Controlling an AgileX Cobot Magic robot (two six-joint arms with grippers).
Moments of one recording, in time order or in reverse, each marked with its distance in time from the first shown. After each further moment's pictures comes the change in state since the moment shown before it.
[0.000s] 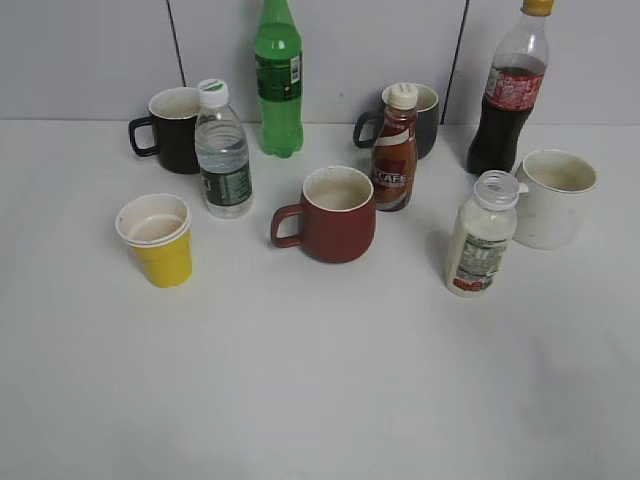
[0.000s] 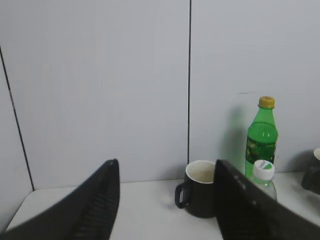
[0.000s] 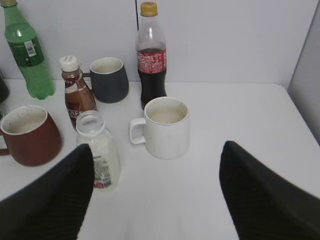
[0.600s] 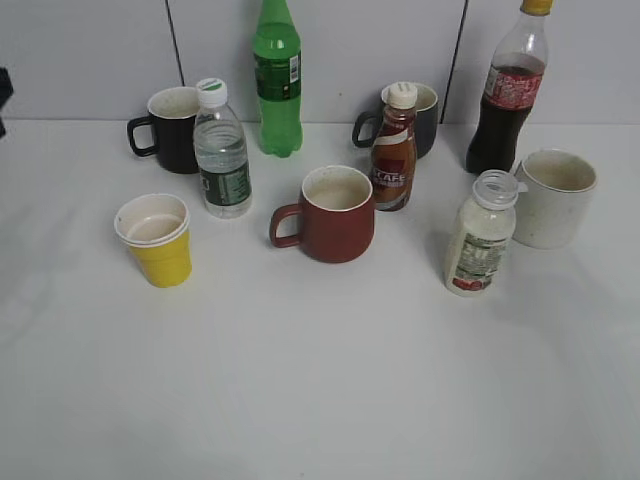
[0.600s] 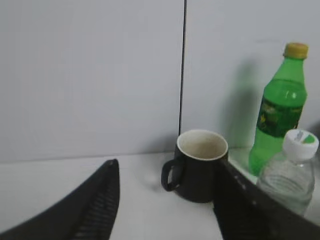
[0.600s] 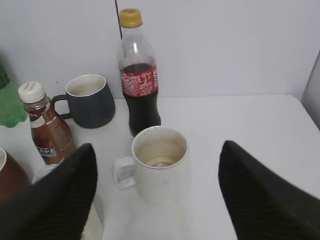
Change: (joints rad) left arm 0.000 0.822 0.017 0.006 -0.744 -0.009; right arm 0.024 0.639 0.012 0.067 -0.632 -0.022
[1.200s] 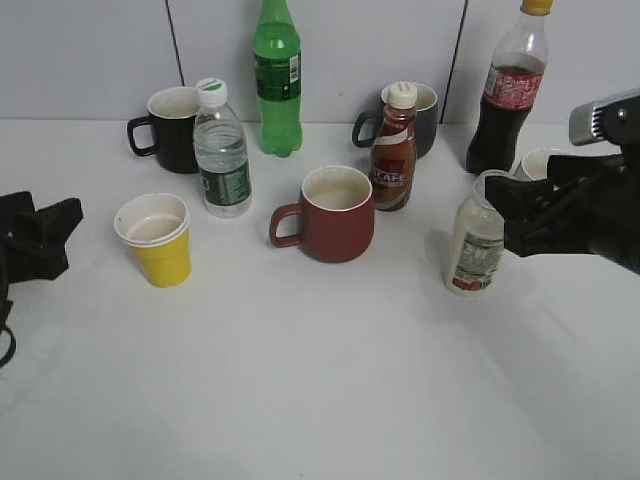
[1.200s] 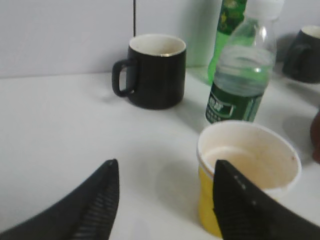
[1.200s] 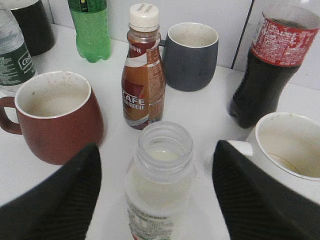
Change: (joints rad) left arm -0.001 0.404 0.187 0.126 -0.450 -0.051; right arm 0.305 0.511 0.007 -0.082 -0.422 -0.021
